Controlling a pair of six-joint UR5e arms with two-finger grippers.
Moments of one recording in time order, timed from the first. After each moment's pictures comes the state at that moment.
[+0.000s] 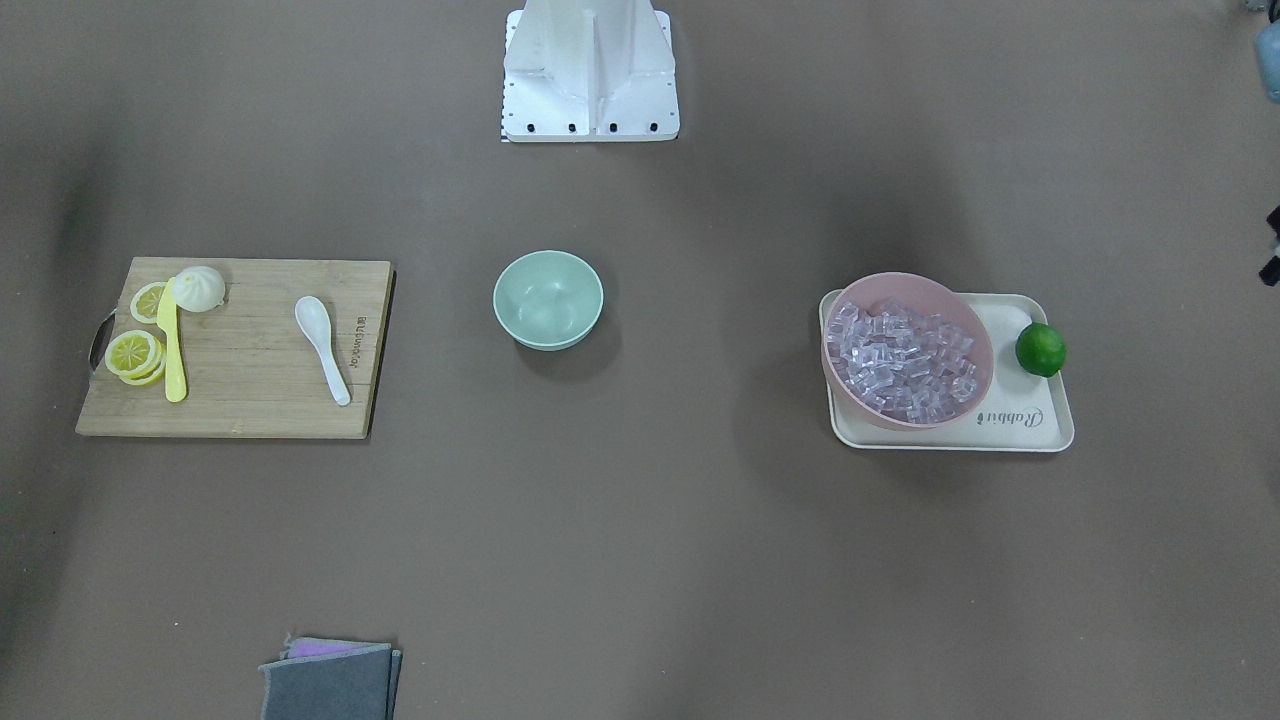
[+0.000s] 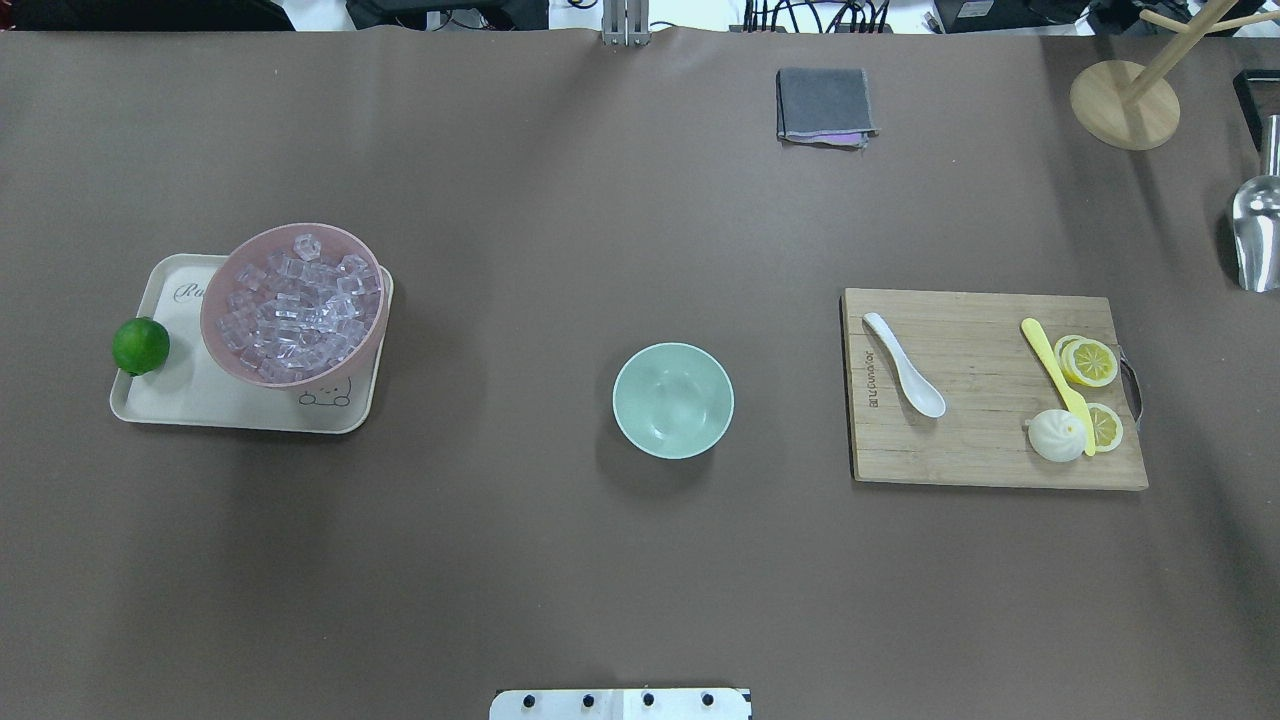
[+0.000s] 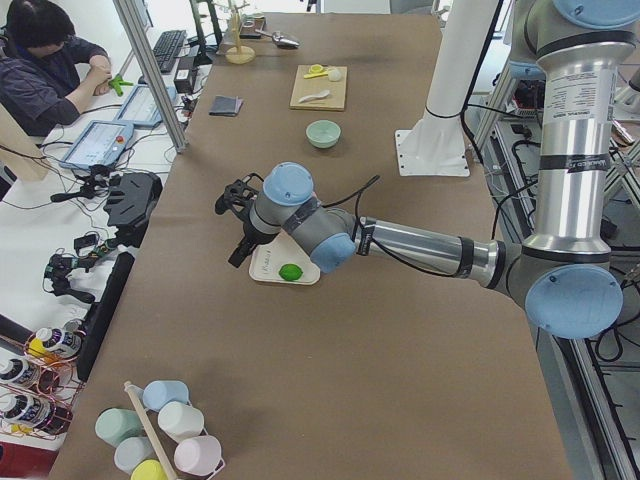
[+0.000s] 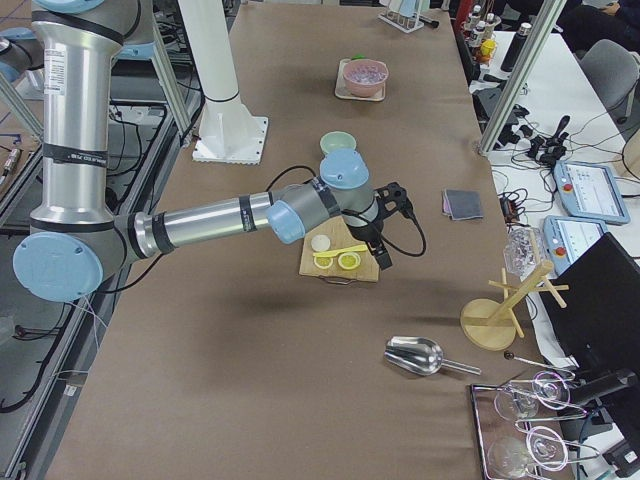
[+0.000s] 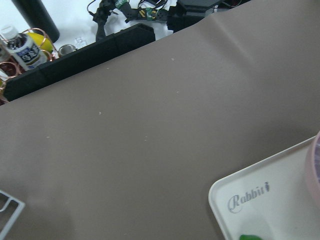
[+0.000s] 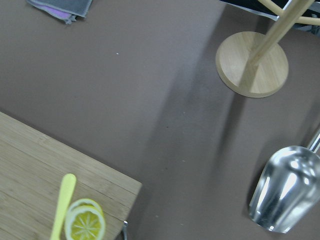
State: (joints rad) left arm -1.38 -1.56 -1.77 -2.25 -2.32 -0.30; right arm 1.37 -1.66 1.92 -1.20 2.26 0.18
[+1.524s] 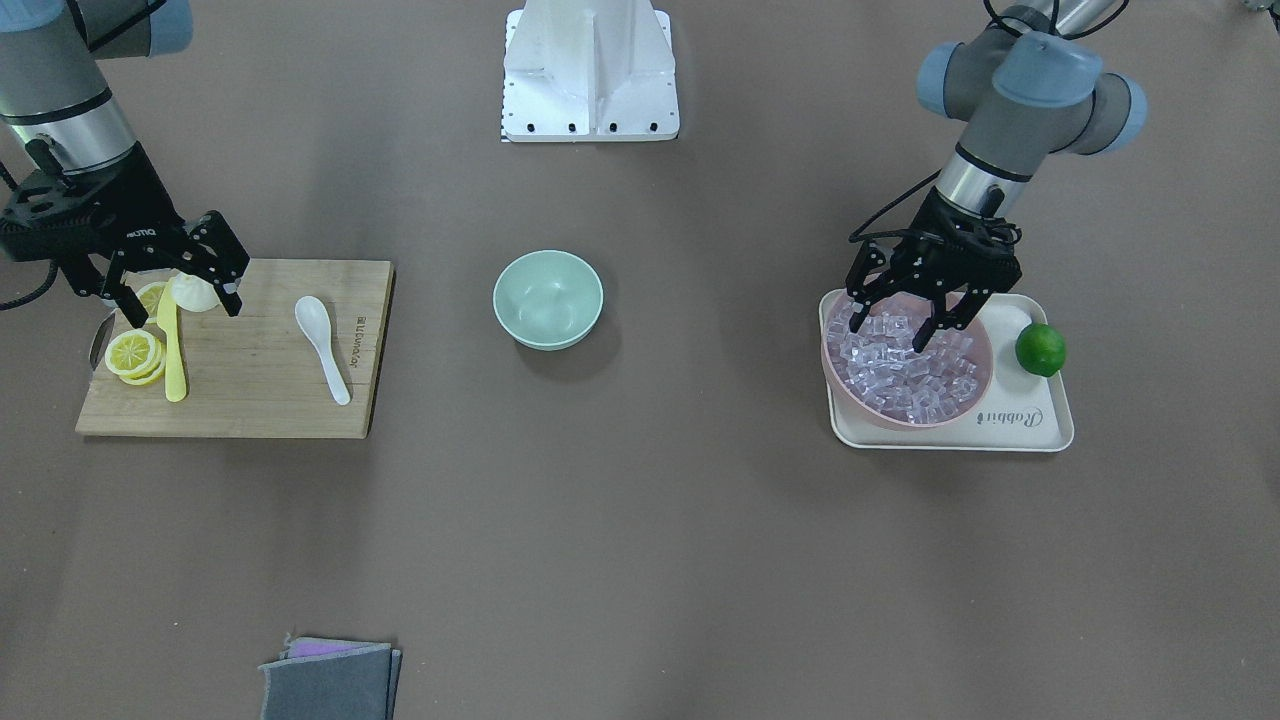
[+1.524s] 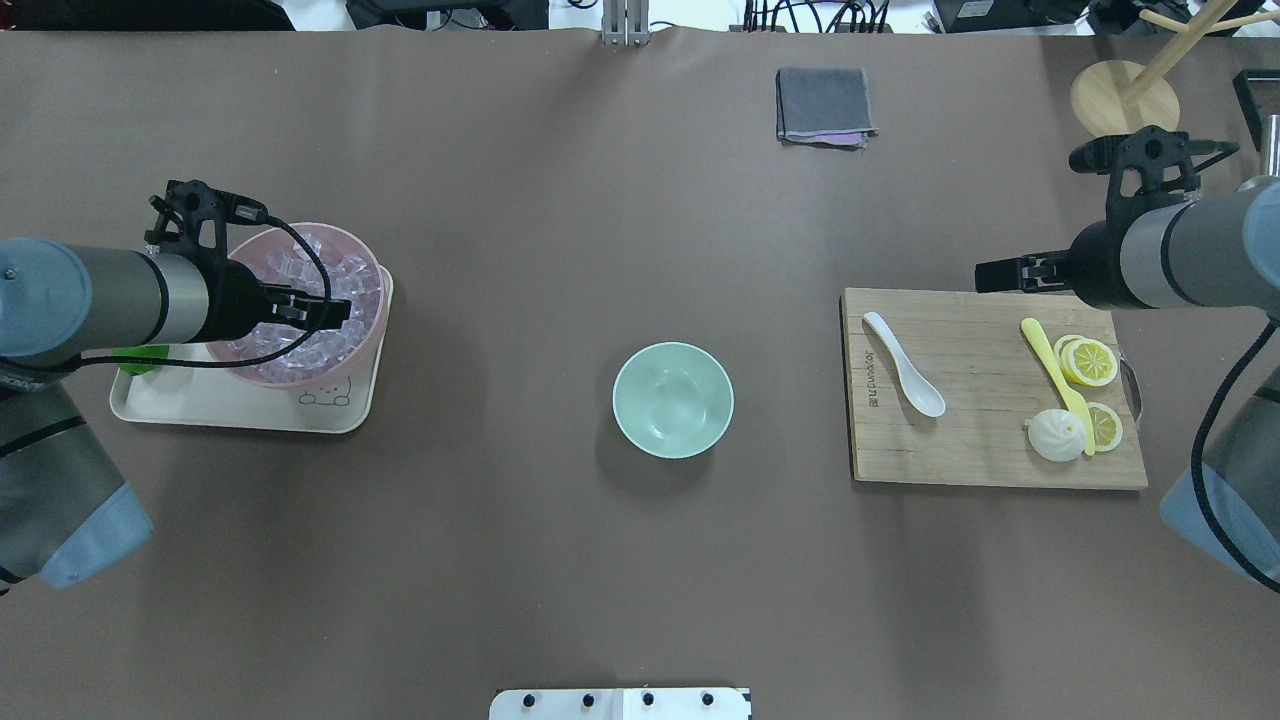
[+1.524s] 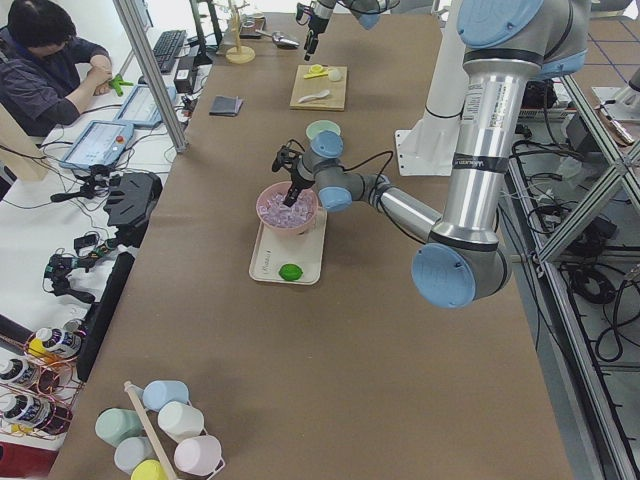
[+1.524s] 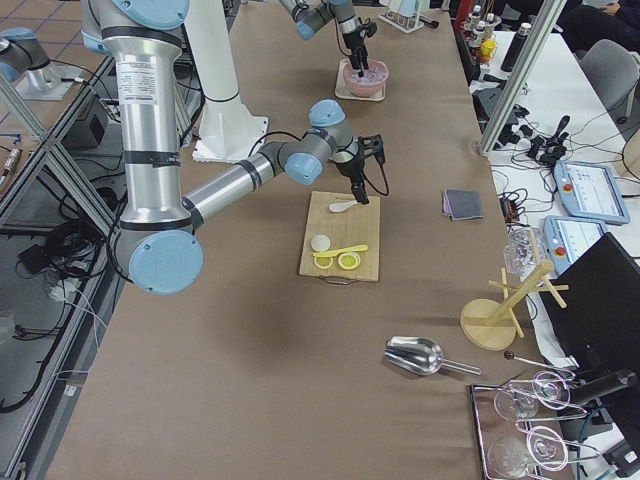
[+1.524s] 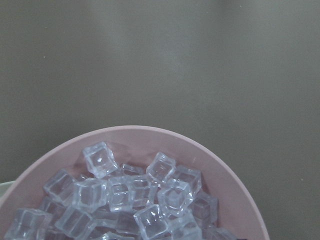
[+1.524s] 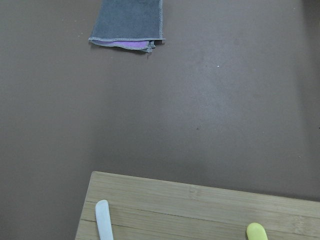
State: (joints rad) left arm -0.70 -1.72 -1.80 -2.29 -1.75 -0.90; right arm 0.83 -1.53 2.04 -1.19 1.81 0.94
